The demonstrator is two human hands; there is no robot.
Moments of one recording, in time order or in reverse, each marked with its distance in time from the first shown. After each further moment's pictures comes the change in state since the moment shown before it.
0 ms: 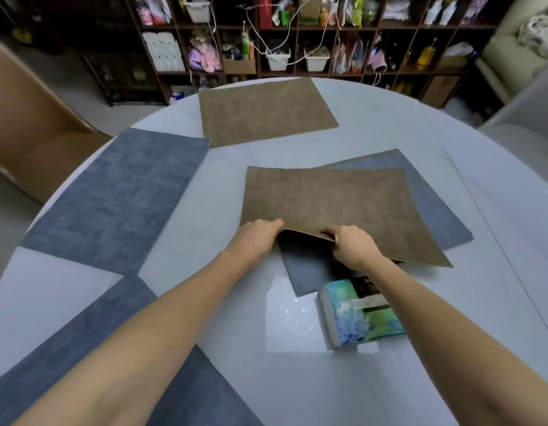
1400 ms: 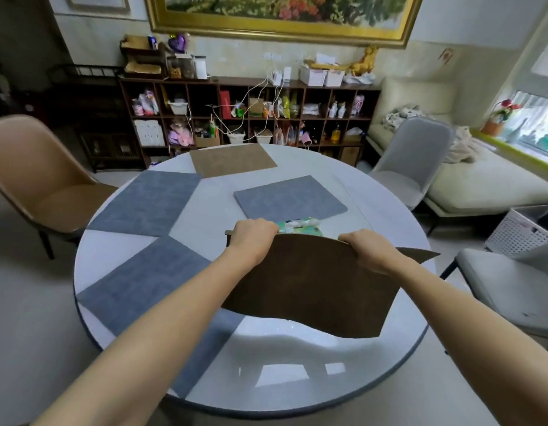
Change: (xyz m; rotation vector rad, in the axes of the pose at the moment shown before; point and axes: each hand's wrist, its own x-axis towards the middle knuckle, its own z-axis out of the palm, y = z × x) left_hand -0.382 0.175 -0.094 0.281 0.334 0.139; right_hand -0.473 -0.036 -0.060 -0.178 0.300 -0.052
